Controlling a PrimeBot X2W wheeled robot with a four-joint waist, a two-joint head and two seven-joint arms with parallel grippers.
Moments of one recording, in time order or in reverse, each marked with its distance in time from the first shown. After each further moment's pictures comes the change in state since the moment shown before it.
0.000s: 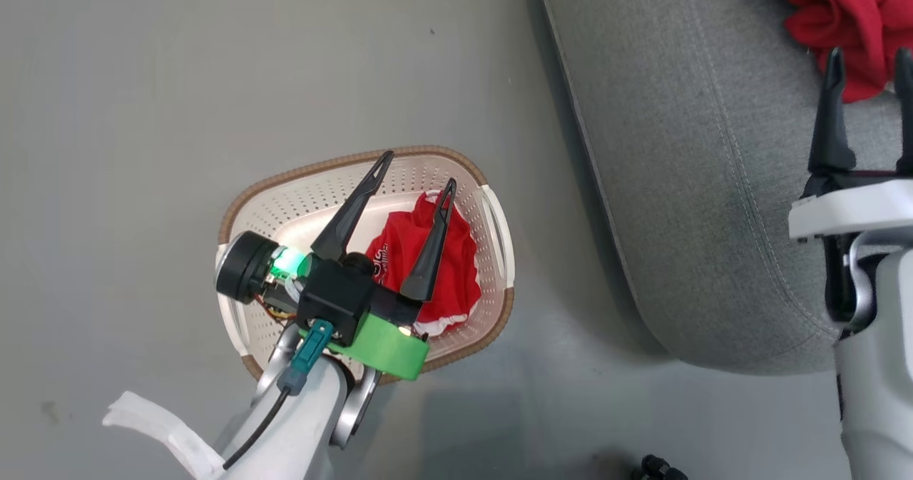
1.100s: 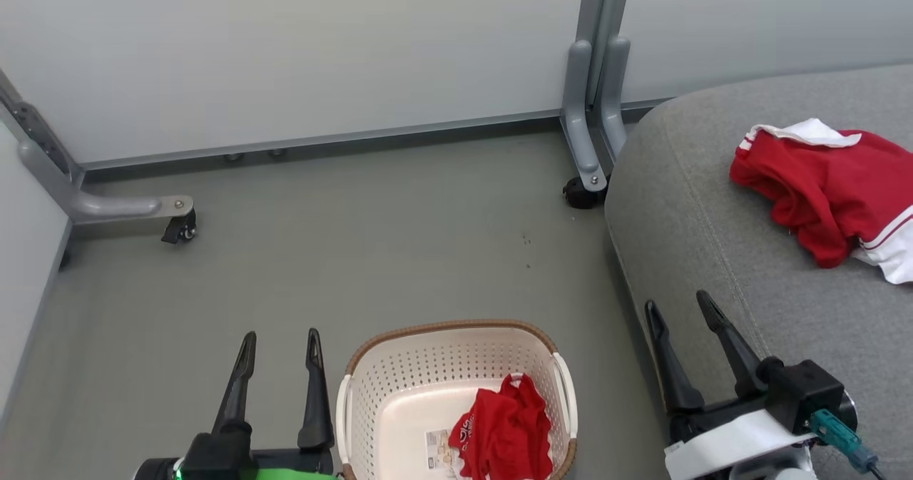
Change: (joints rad) left arm 0.534 -0.099 0.336 -0.171 -0.017 0.076 -0.001; right arm 0.522 0.069 0.322 -0.212 0.087 0.000 0.000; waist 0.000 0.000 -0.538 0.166
